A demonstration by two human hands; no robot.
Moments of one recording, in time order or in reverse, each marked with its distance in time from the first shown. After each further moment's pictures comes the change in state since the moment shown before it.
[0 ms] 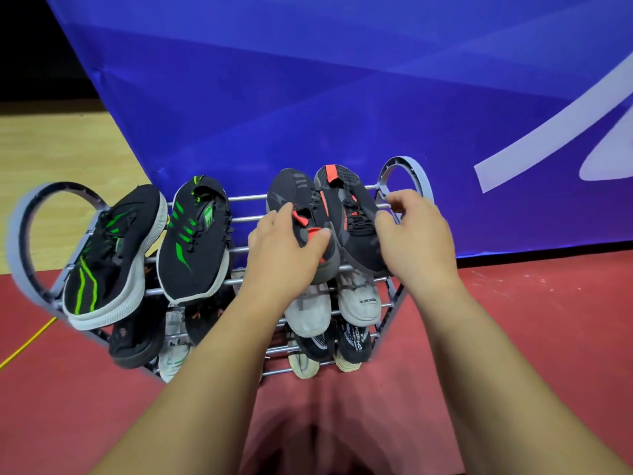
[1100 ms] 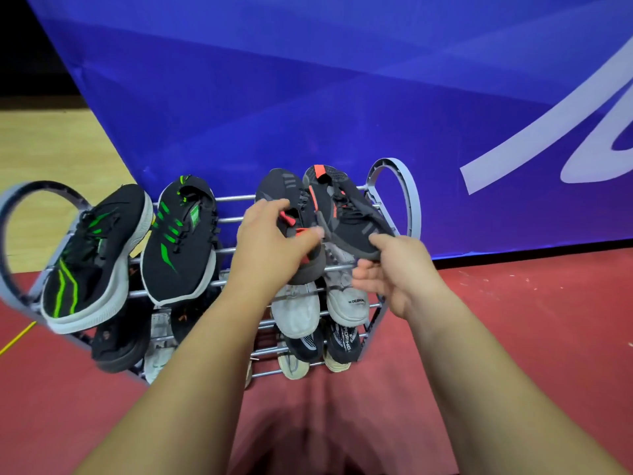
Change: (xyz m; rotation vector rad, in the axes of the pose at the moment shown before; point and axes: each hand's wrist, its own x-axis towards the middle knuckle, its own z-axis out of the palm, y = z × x) left_hand 0.002 0.013 -0.007 -0.210 0.066 0.035; right_hand -0.006 0.020 0.010 0.774 -0.286 0.609
